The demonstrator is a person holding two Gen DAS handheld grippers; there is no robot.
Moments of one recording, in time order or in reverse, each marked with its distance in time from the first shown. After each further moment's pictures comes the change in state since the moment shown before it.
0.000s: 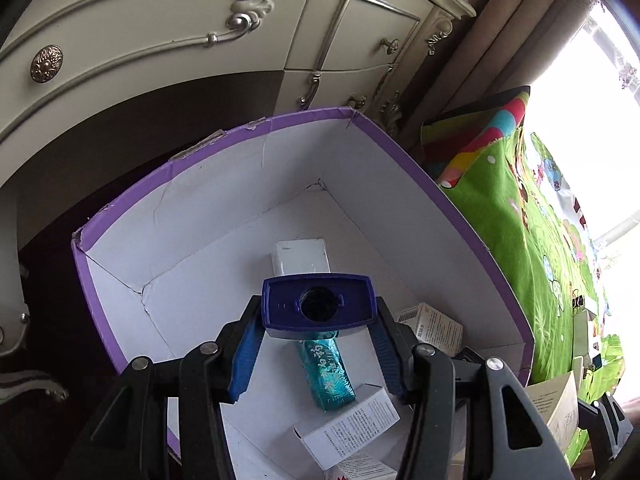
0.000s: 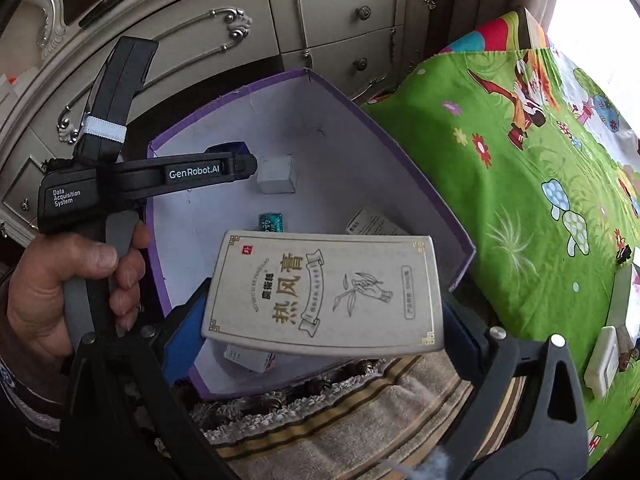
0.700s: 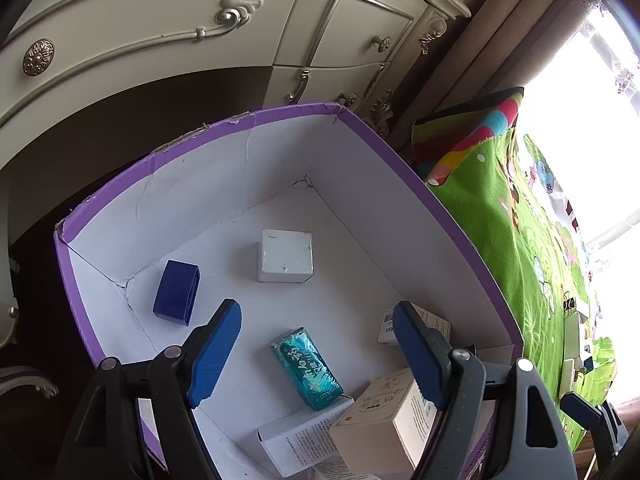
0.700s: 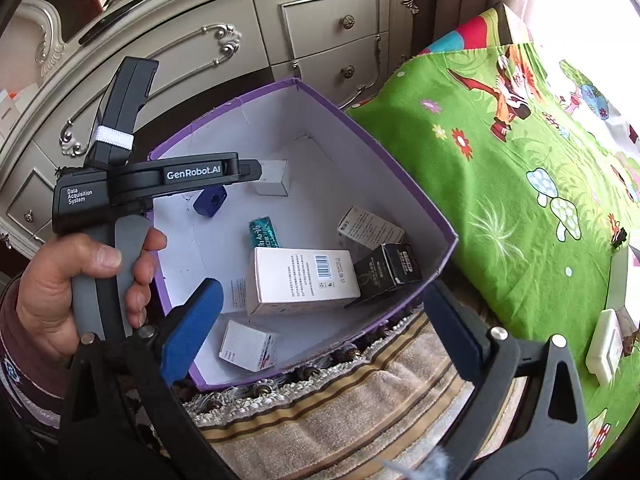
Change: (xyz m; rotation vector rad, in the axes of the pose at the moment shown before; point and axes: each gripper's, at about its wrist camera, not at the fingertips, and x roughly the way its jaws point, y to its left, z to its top) left arm -0.001 -0.009 -0.003 -0.007 -0.003 -0.036; right arm -0.027 -0.039 -0.017 0.122 -0.082 -0.045
